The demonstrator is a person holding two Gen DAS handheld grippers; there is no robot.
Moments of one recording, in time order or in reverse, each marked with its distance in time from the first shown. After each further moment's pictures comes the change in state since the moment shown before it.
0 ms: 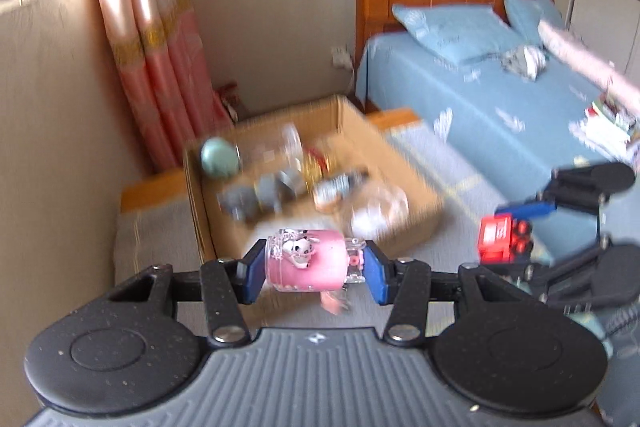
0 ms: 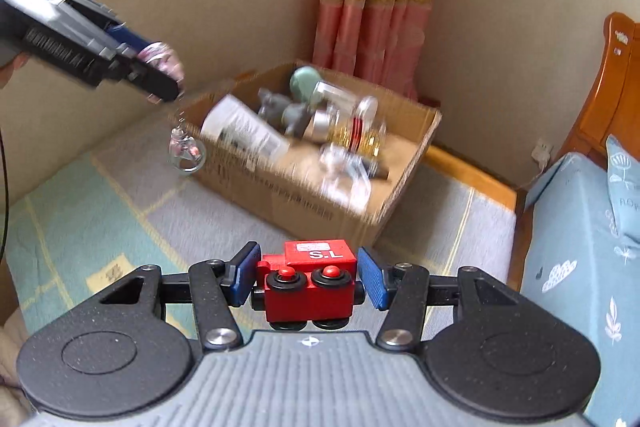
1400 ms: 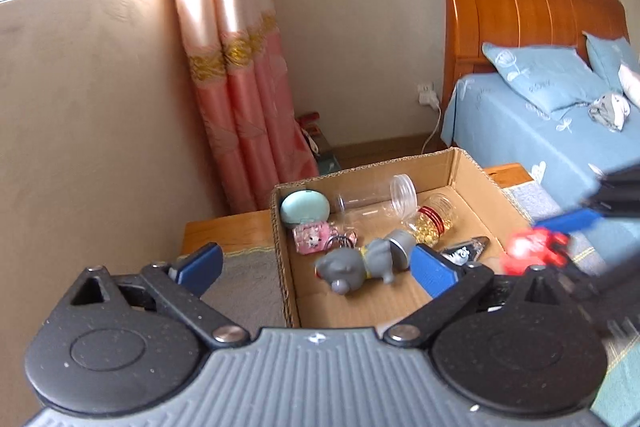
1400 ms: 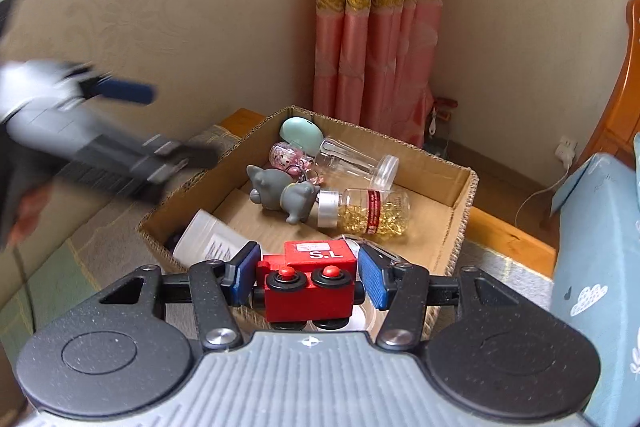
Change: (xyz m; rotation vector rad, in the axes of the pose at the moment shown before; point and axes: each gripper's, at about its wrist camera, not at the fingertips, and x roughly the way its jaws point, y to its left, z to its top) left arm 0.063 0.049 0.004 -0.112 -0.100 0.222; right arm 0.086 -0.016 0.107 0.096 0.052 0.061
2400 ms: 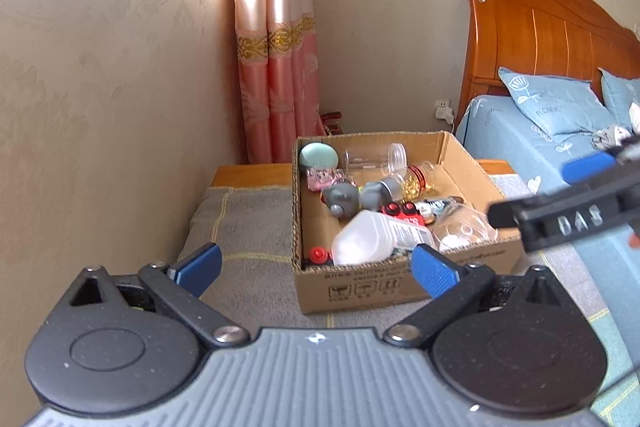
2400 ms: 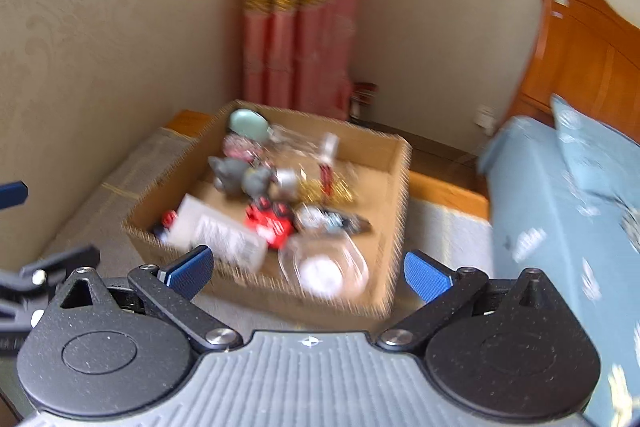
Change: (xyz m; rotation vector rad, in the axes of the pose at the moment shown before) left arm -0.089 -0.012 -0.069 -0.136 -0.019 0.053; right arm -0.050 0.047 -0.029 0.133 0.001 -0.275
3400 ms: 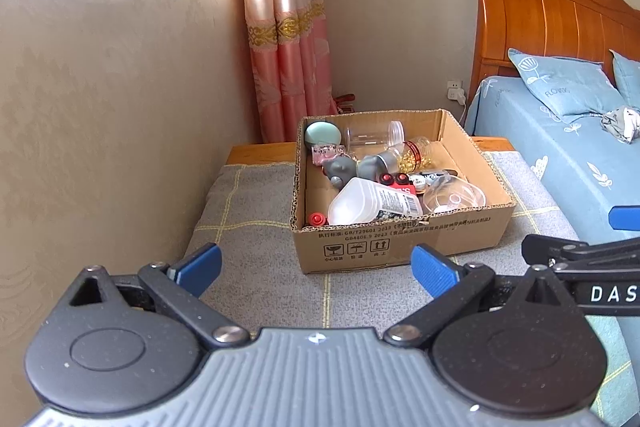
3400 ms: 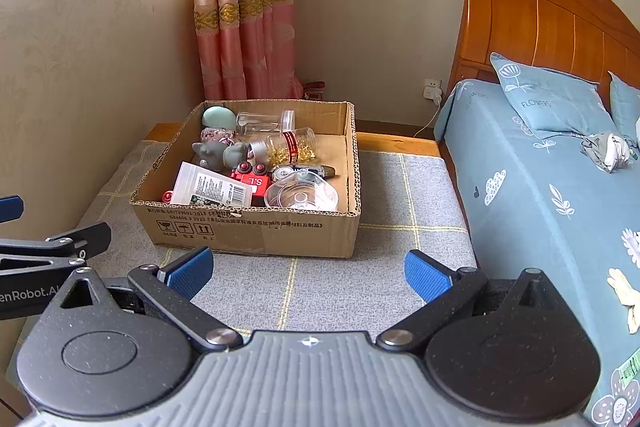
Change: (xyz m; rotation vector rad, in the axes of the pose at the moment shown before) left arm -0.035 -0.022 -0.010 0.012 0.055 0.065; right arm -0.059 0.003 -0.070 0.196 -0.054 -0.076
